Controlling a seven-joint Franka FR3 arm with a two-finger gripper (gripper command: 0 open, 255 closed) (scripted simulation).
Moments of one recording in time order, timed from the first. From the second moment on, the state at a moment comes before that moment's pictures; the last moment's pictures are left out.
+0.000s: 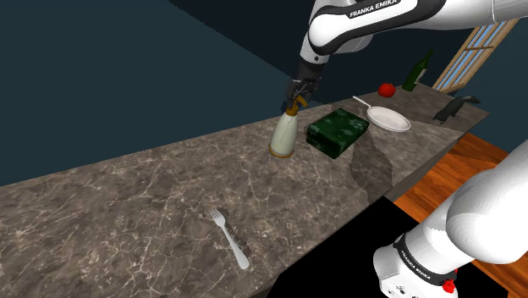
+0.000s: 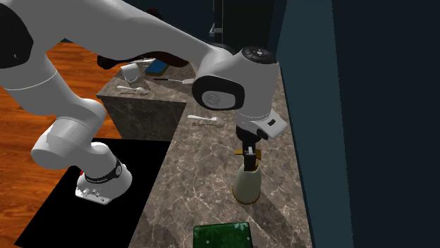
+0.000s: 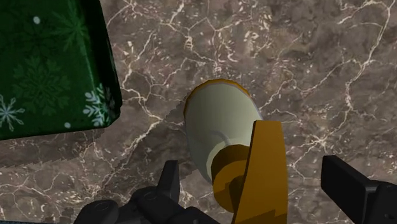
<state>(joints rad) -0.02 -0.02 -0.02 -2.10 0.01 2.11 -0.08</state>
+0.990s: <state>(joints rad) -0.02 -0.02 -0.02 -2.10 0.01 2.11 -0.08</state>
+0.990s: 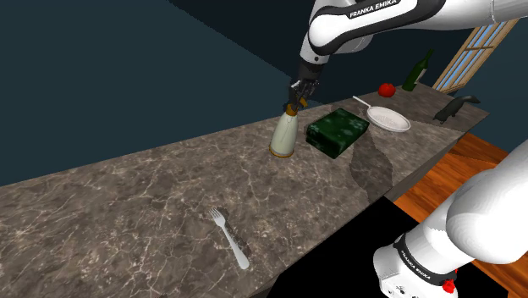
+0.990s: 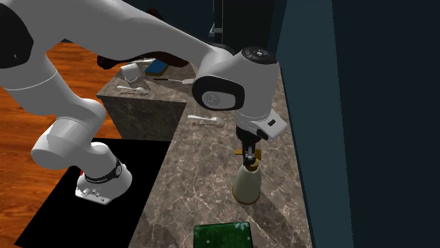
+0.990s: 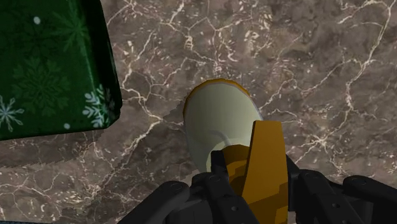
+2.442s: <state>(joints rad) -0.02 -0.07 -0.02 -1.88 0.00 1.83 -0.07</state>
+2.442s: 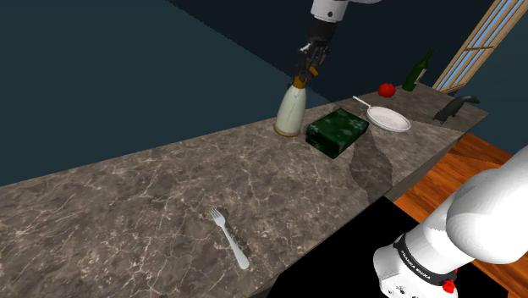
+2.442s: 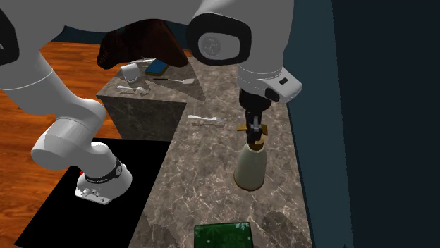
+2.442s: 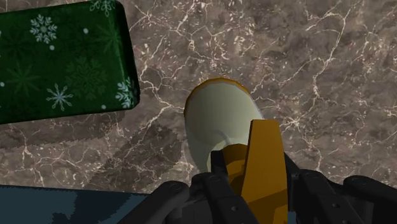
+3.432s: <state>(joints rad) -0.05 -0.08 -0.06 -1.71 0.00 1.65 -0.14</state>
